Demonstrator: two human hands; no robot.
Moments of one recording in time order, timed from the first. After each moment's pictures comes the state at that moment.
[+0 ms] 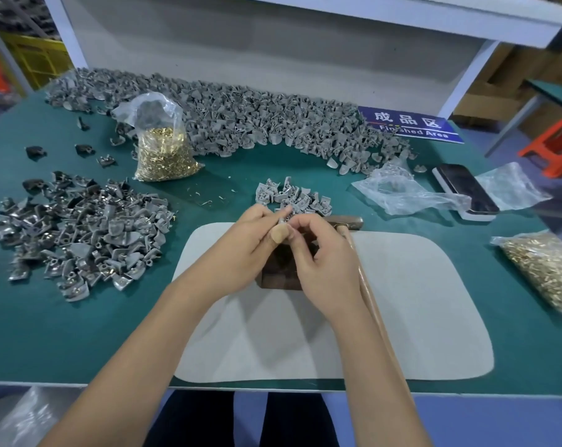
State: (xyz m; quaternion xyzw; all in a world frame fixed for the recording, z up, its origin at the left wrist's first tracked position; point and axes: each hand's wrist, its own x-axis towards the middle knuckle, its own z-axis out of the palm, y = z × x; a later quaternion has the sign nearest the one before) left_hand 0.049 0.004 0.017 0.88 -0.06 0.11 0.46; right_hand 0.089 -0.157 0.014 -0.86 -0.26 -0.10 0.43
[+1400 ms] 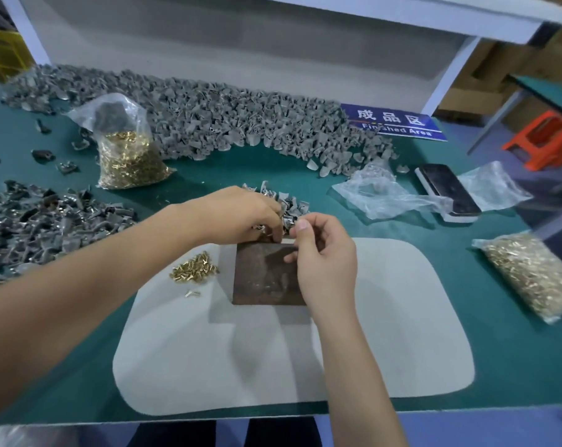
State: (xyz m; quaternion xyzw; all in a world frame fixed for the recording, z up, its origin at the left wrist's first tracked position) left_hand 0.145 0.027 0.051 0.95 -0.30 -0.01 0.04; right_hand 0.108 -0.161 0.024 -0.76 -0.06 -0.06 0.65
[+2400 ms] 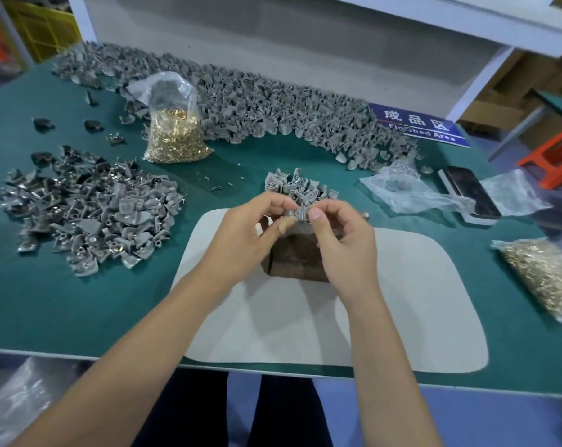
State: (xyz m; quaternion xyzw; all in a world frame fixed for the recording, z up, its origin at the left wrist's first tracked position) left_hand 0.045 0.001 -0.001 0.81 -0.01 0.26 0.53; right_hand 0.098 -0.162 0.017 -0.79 -0.21 -0.05 0.58
